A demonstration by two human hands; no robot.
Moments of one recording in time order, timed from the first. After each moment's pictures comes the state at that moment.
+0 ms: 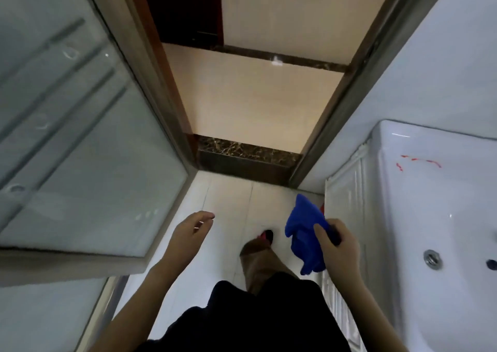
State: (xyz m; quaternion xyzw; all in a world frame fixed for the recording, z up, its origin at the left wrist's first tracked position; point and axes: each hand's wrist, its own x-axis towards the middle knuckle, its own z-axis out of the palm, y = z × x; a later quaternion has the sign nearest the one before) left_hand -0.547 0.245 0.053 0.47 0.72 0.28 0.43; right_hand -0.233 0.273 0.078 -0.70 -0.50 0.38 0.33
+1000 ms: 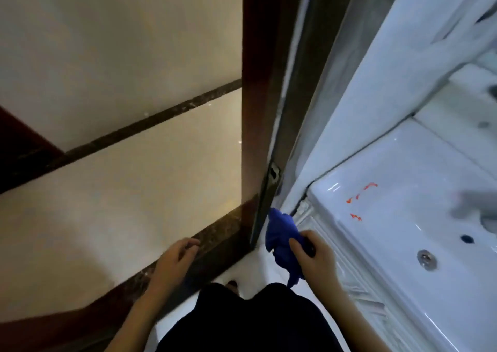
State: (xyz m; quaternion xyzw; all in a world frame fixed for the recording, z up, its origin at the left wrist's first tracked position) left_hand -0.481 0.791 0.057 0.72 0.51 0.08 0.47; right_hand -0.225 0.613 0.082 -0.82 -0.29 0.24 0.43
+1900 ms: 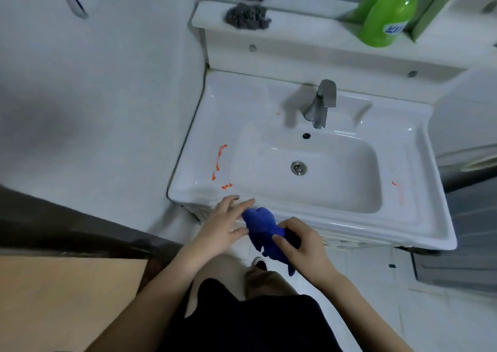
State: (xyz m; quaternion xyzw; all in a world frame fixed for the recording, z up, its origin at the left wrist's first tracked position) left_hand -0.144 0.663 0.050 0.91 -0.06 -0.15 0.38; right_hand -0.162 0.437 0.096 -0.88 -0.06 0.15 0.45
